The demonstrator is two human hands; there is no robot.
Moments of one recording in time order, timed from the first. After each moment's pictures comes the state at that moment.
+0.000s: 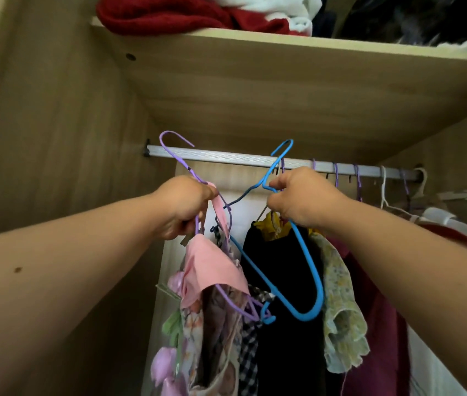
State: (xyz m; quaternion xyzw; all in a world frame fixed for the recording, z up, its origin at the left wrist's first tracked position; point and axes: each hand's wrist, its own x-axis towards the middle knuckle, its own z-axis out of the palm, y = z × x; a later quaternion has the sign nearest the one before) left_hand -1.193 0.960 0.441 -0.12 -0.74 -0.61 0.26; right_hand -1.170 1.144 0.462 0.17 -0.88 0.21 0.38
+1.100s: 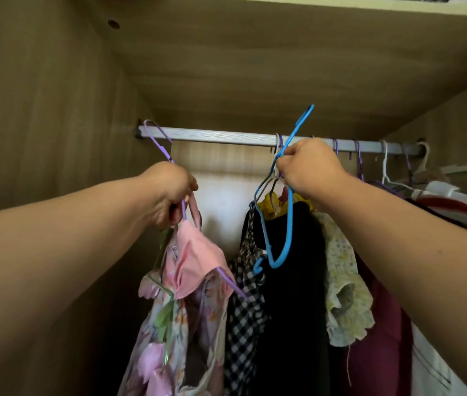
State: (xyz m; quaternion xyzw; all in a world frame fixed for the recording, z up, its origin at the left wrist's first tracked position) left_hand -1.197 0.952 0.436 -0.02 -0.74 -0.64 0.22; right_hand -1.193 1.145 0.467 0.12 -0.84 0.29 0.45
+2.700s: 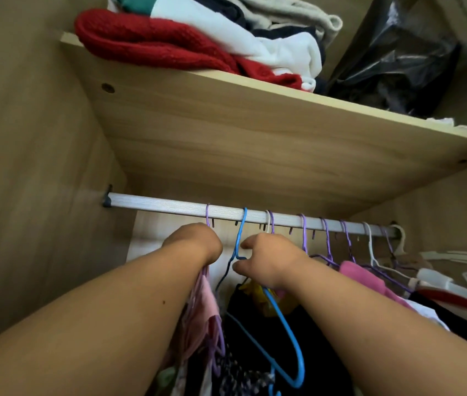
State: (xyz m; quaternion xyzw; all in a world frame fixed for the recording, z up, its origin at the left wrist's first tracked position) left_hand -1.316 0.975 0.518 -0.03 -0.93 -0.13 0.34; right_hand -1.265 1.107 0.493 0.06 -0.92 0.05 0.38
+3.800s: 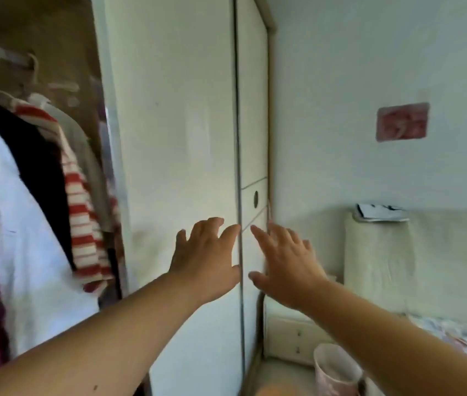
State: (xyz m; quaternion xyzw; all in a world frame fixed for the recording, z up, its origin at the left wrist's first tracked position) left_hand -0.948 1.306 0.210 -0.64 -0.72 -0.13 0.23; right_hand -0.799 1.379 0.183 -0.40 -0.87 -0.09 0.27
